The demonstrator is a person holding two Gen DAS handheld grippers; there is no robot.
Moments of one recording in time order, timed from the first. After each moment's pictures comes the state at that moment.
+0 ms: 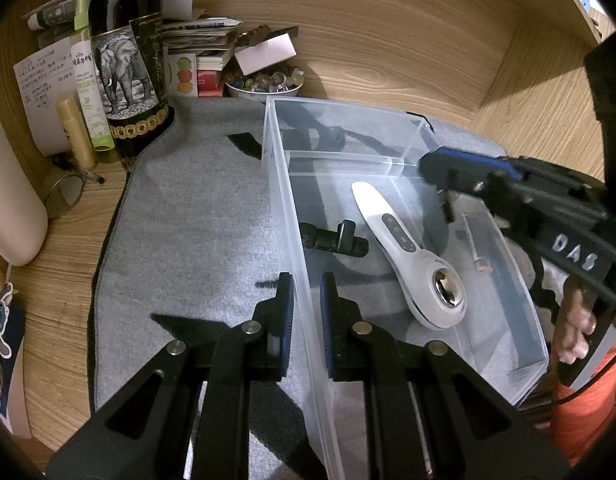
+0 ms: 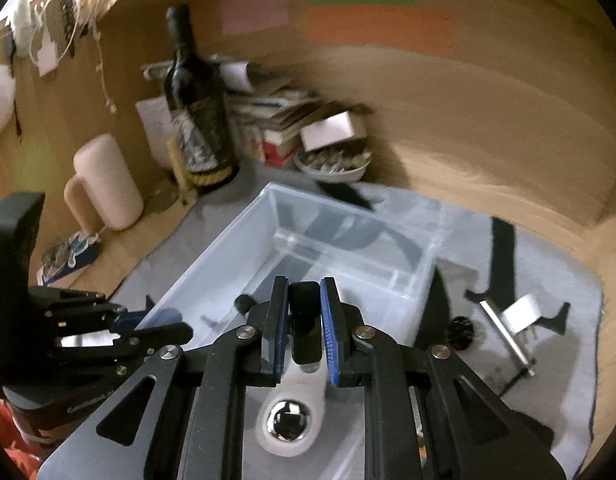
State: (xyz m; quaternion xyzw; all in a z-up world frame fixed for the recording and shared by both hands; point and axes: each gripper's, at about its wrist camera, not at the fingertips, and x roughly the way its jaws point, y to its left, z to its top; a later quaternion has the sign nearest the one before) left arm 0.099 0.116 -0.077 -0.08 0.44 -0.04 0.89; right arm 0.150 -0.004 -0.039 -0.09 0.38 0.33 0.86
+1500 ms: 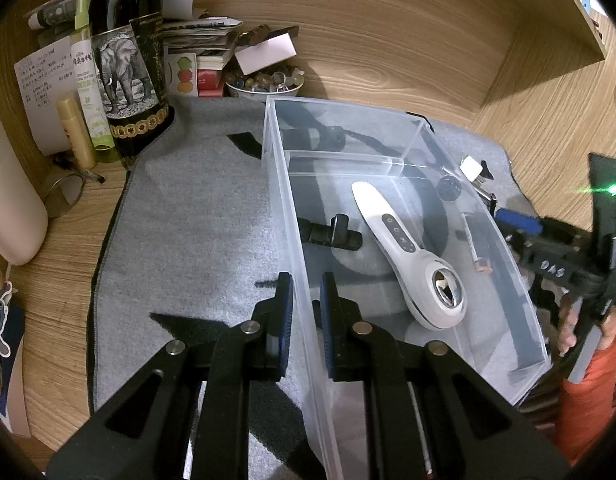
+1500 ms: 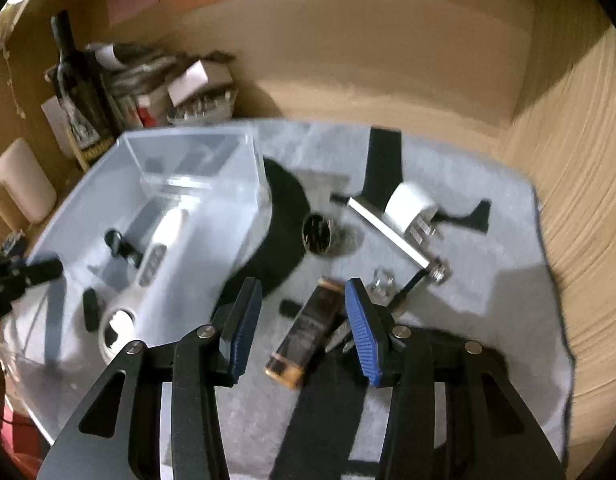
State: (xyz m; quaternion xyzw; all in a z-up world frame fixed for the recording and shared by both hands) left arm 0.098 0.116 -0.077 -0.08 0.44 -0.04 0.89; right arm 0.164 -0.106 -0.082 -0.06 0.44 0.19 0.87
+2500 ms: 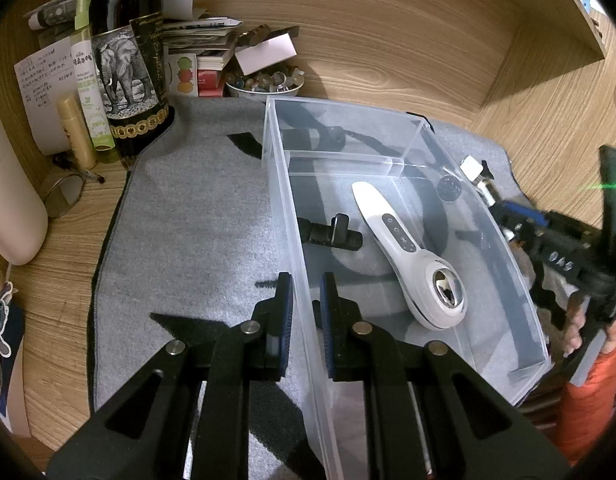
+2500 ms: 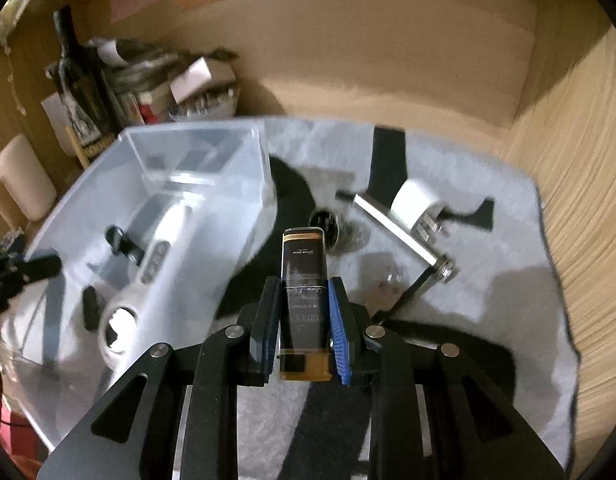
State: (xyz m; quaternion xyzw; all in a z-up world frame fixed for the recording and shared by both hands) left arm 0.097 0.117 -0.078 -0.08 0.44 -0.04 0.89; right arm 0.156 -0.101 -0.073 -0.07 0.42 0.19 0.88
